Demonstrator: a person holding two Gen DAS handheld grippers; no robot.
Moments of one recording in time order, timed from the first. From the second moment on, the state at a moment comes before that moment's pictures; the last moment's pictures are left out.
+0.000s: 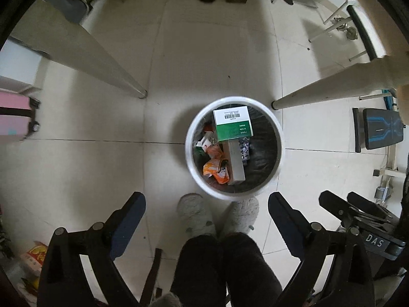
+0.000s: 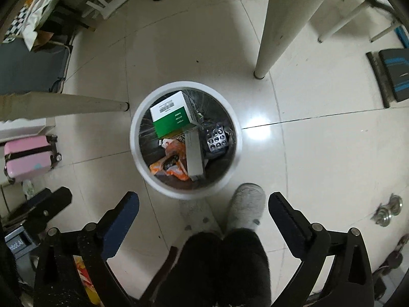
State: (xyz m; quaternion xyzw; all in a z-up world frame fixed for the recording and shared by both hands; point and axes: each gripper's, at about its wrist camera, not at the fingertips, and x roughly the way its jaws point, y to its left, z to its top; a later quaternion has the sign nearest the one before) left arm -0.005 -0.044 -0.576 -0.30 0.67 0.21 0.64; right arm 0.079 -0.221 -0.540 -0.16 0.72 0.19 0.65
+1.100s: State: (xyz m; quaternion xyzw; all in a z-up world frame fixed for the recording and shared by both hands) left arm -0.070 -0.089 -0.191 -0.33 0.56 0.17 0.74; right arm -0.036 -0.259 -0.072 -0.14 0.65 0.34 0.66
